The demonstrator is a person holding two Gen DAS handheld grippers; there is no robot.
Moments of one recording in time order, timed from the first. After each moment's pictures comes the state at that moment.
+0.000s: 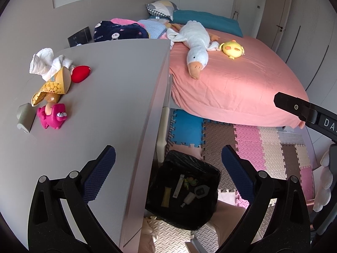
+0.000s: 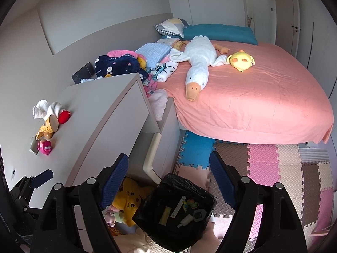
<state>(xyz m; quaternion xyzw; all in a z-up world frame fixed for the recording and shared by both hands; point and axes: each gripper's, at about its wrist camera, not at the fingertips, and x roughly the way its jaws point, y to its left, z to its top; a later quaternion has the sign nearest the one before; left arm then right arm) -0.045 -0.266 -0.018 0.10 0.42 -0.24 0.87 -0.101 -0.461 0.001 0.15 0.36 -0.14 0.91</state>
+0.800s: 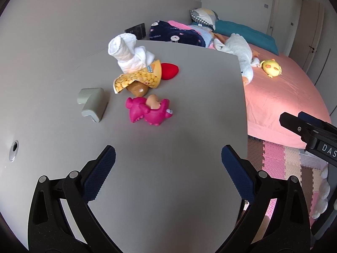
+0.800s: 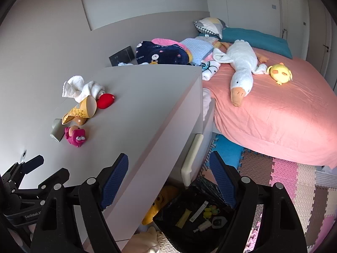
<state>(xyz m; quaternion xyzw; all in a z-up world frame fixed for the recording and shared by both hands) -0.008 -0.141 -0.001 0.06 0.41 -0.13 0.90 -0.030 -0.350 -0.002 0.11 0.38 -0.03 0.92</state>
